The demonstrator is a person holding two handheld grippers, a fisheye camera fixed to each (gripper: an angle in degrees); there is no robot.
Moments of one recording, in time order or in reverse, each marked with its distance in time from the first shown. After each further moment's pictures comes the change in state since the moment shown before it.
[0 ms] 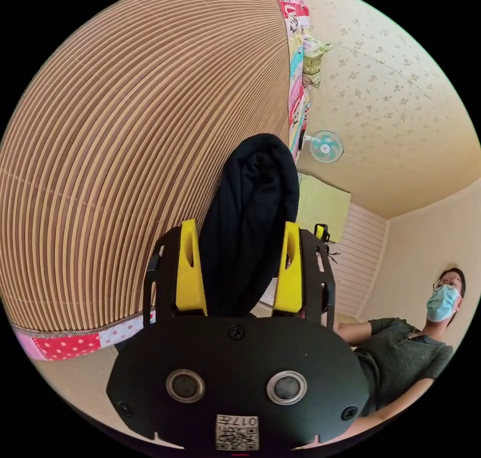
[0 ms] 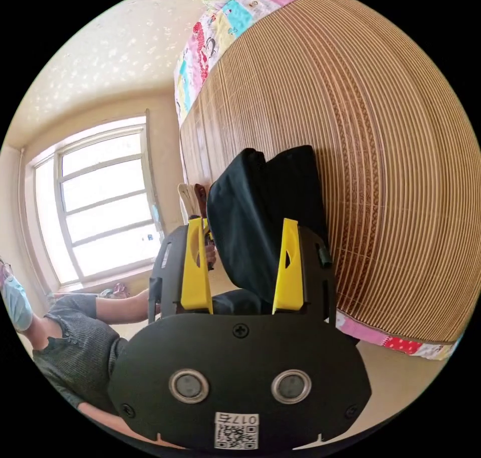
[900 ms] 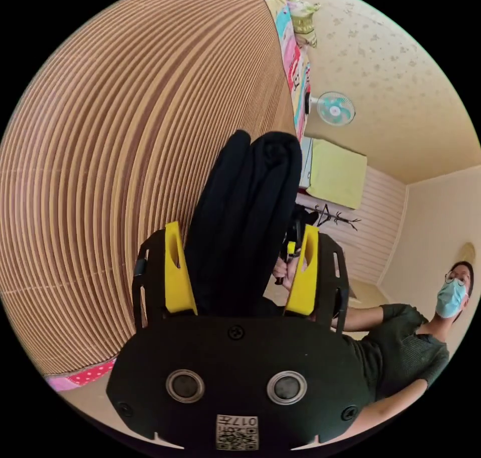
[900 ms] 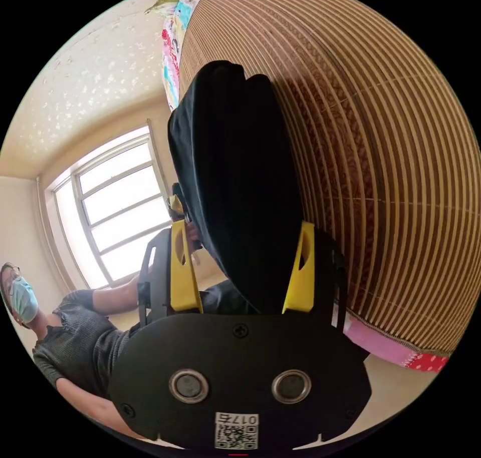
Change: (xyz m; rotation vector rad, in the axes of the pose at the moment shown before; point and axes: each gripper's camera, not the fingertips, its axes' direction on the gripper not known) left arm -0.038 -0.049 0.035 -0.371 -0.225 0.100; right arm 0.002 0.058 0.108 -0.030 -0.192 0.114
